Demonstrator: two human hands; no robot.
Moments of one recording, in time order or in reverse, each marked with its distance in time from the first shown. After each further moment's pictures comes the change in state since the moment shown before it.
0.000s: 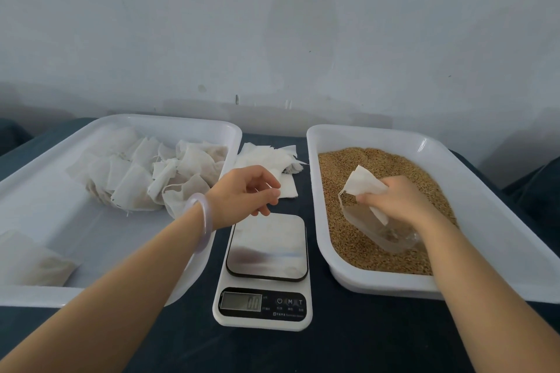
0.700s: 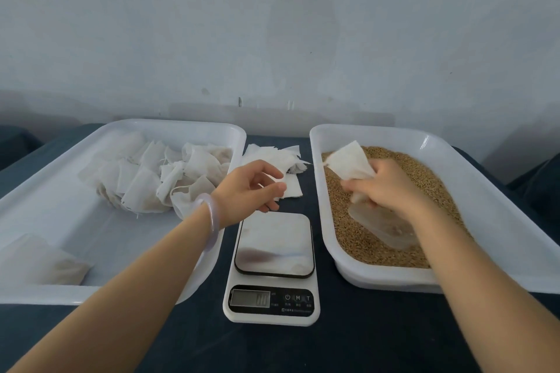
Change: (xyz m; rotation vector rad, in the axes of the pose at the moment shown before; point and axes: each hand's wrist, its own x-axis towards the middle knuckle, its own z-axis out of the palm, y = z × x) left_hand -0.005 0.008 -0.002 -0.125 0.029 -0.002; right_hand -0.015 -0.041 0.005 0.292 -0.005 -0.163
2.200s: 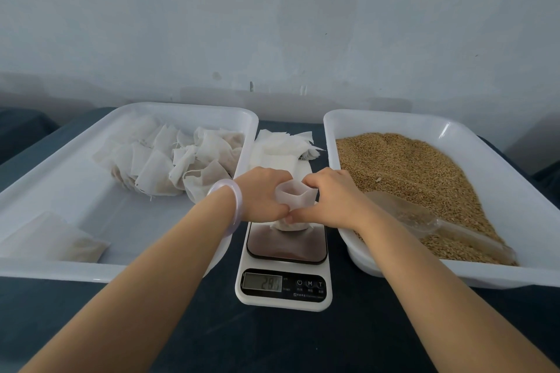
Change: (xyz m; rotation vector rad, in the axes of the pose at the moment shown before) left_hand -0.006 0.012 0.006 0.853 -0.276 -0.021; right_hand -0.012 -0.025 0.080 -0.501 -0.220 -0.415
